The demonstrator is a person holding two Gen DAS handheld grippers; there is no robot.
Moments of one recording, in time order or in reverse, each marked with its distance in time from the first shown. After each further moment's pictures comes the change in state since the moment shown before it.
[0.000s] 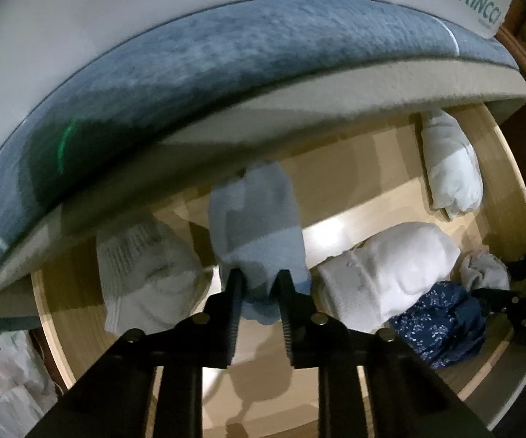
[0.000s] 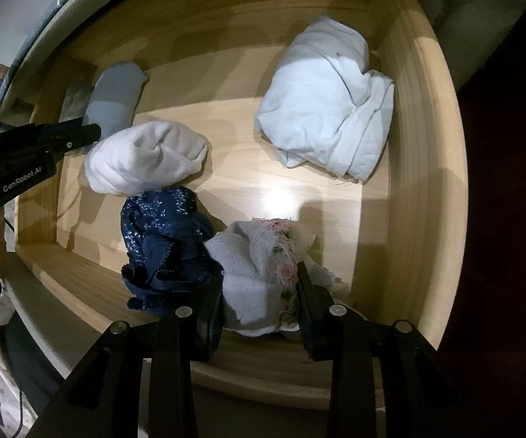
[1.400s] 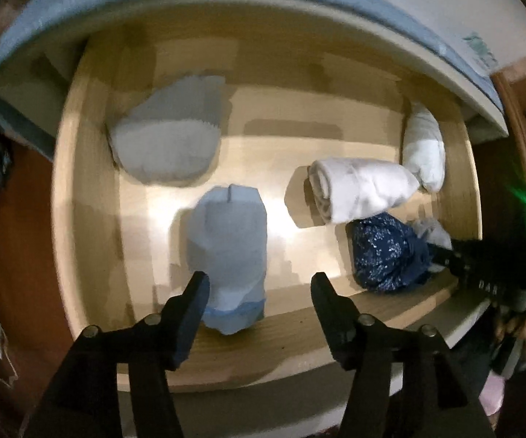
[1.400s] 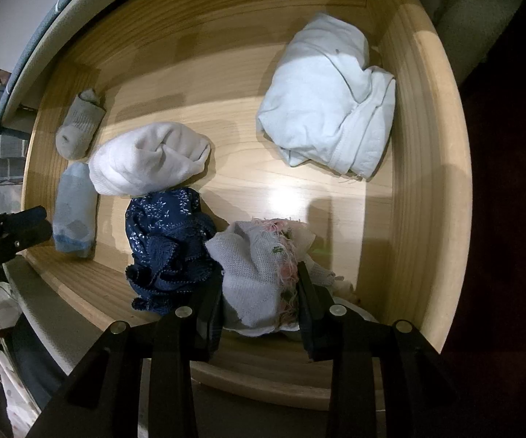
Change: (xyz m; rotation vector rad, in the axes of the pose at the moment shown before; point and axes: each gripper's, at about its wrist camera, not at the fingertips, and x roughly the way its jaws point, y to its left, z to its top) left arm -0.034 0.020 -0.082 -0.330 0.158 -0.213; right arm 0.002 -0.001 0.005 0.015 0.003 0.025
